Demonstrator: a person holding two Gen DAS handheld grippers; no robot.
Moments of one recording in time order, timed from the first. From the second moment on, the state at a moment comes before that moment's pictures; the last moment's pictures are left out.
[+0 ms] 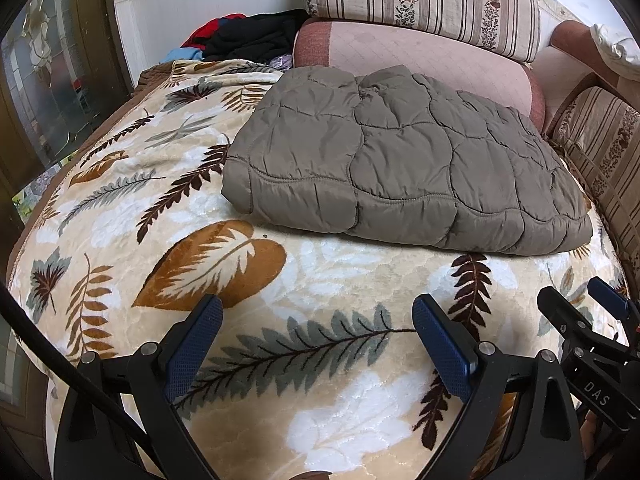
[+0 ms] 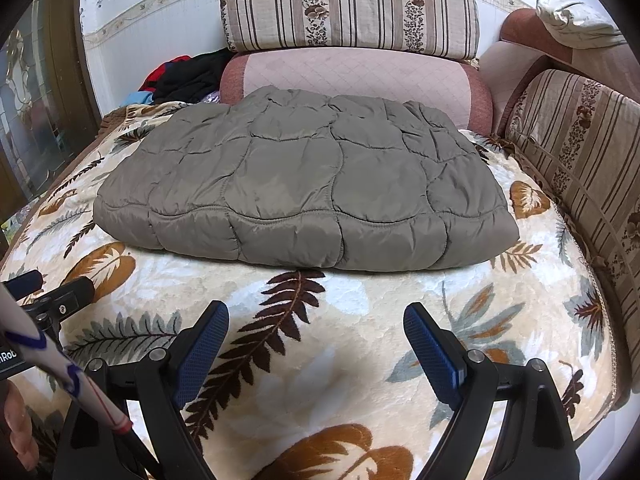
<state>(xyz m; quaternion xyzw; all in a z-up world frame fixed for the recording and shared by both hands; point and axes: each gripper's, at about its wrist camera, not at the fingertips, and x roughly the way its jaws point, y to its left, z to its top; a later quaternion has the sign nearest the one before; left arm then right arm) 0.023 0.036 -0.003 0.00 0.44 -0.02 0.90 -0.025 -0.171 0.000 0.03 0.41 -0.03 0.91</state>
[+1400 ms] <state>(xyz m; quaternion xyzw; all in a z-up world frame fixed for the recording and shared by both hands) 0.024 0.036 -0.006 0.00 0.44 -0.02 0.90 -0.024 -0.171 -0.002 0.03 0.41 -0.02 0.91</state>
